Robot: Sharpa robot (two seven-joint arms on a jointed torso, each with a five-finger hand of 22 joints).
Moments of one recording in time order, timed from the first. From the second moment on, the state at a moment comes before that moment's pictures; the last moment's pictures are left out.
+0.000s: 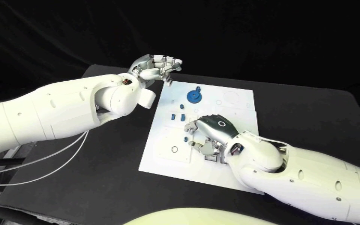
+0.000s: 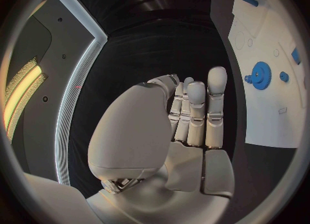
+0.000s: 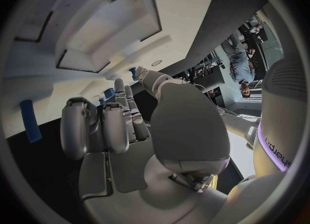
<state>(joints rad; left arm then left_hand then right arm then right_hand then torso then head) 1.22 -0.91 0.00 1.53 -0.05 -0.26 0.31 1.53 -0.20 0.46 0.25 0.22 0.90 0.16 0.32 0.29 0.96 0.09 0.57 0.21 1.20 0.02 1.20 0.58 0.16 1.16 0.10 0.94 0.74 1.07 -0.62 -0.15 1.66 -1.76 -0.45 -0.24 1.31 -0.25 0.55 0.11 0.07 0.91 0.17 0.09 0.48 1.08 0.11 0.07 0.18 1.47 0.02 1.41 1.19 0.05 1.45 0.12 1.34 1.31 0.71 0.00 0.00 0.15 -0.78</state>
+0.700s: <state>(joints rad) 1.22 -0.92 0.00 1.52 -0.05 -0.26 0.30 1.53 -0.20 0.46 0.25 0.22 0.90 0.16 0.32 0.29 0.96 0.09 0.58 0.21 1.20 0.02 1.20 0.58 0.16 1.16 0.10 0.94 0.74 1.22 -0.86 -0.13 1.73 -1.66 -0.37 -0.25 1.35 -0.21 0.28 0.18 0.14 0.90 0.14 0.10 0.47 1.00 0.11 0.13 0.18 1.47 0.02 1.42 1.20 0.05 1.45 0.12 1.29 1.31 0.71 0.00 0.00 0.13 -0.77</state>
